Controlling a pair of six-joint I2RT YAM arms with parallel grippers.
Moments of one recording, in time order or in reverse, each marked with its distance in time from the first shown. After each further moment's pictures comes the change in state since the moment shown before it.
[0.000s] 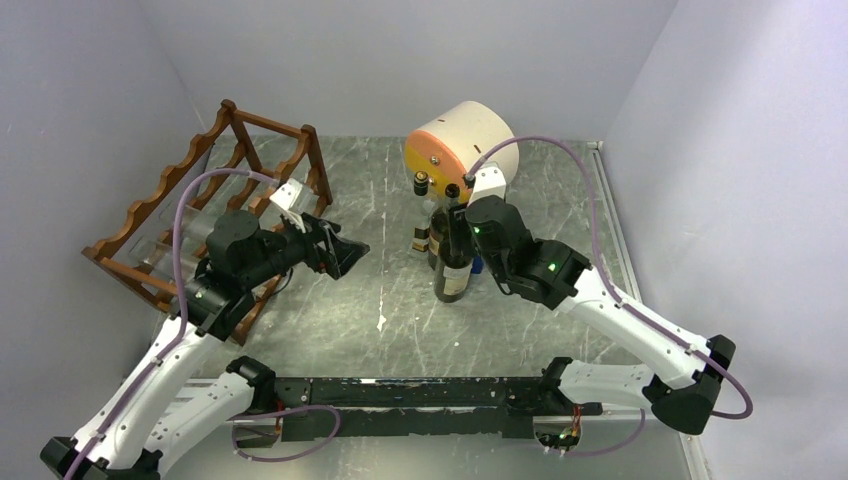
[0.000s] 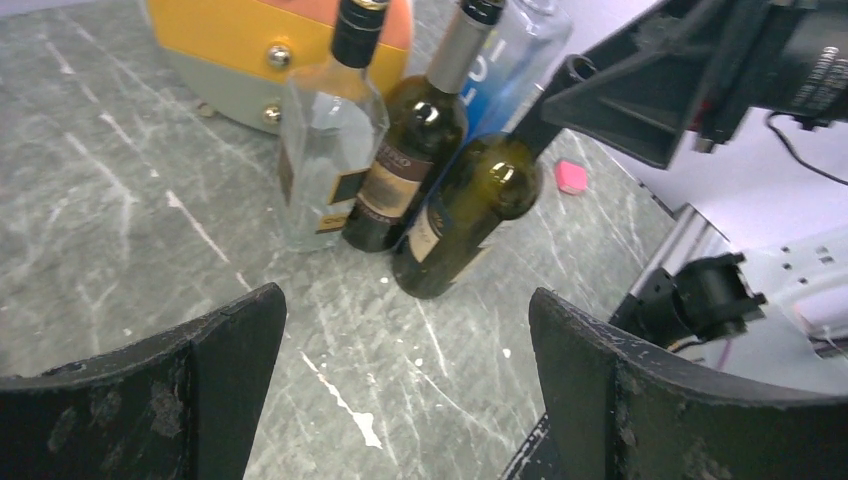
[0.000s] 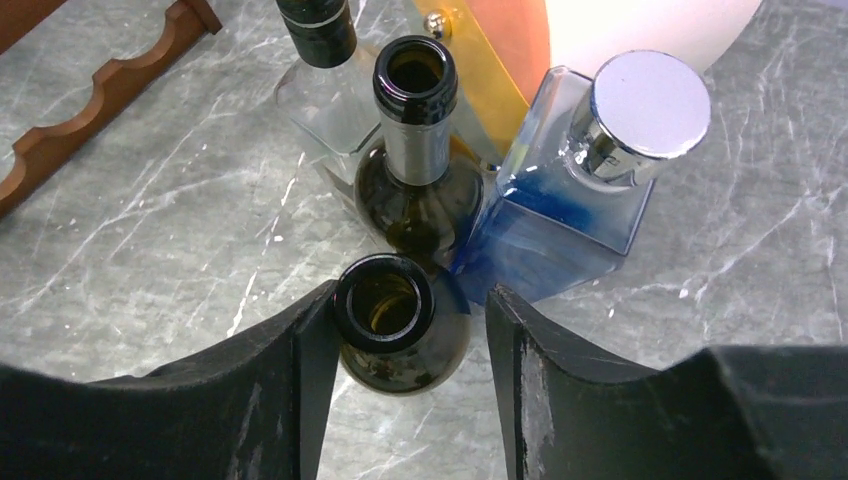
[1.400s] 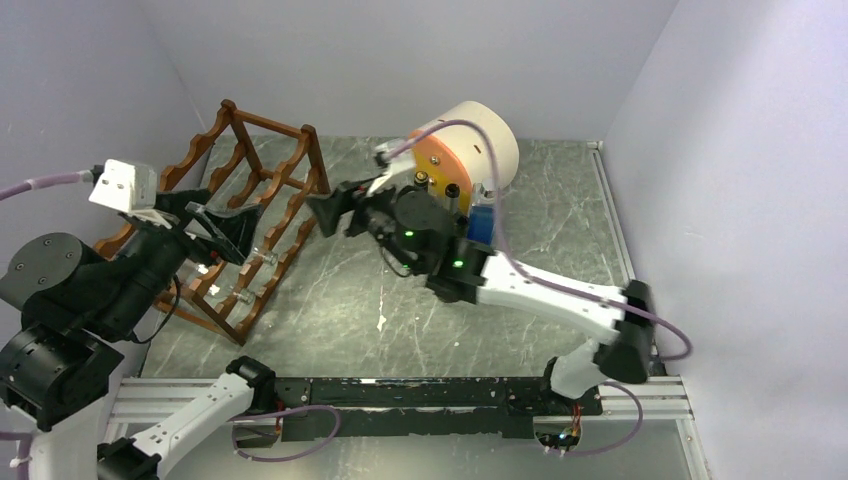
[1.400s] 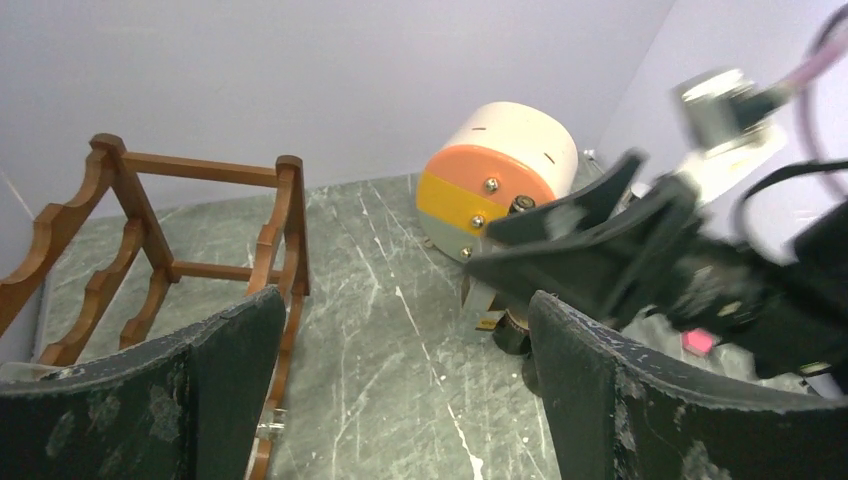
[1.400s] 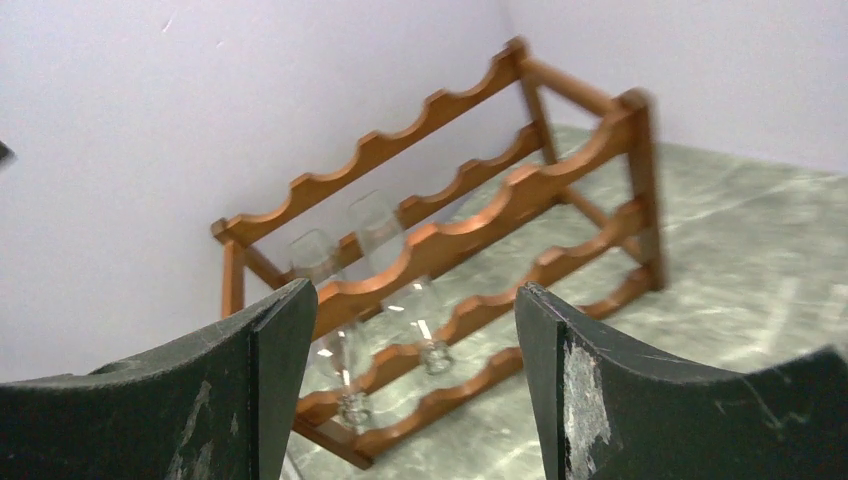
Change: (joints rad) left arm 0.000 0.000 0.819 -0.621 -0.452 0.149; right arm 0.252 0.479 0.229 0.879 -0.219 0.109
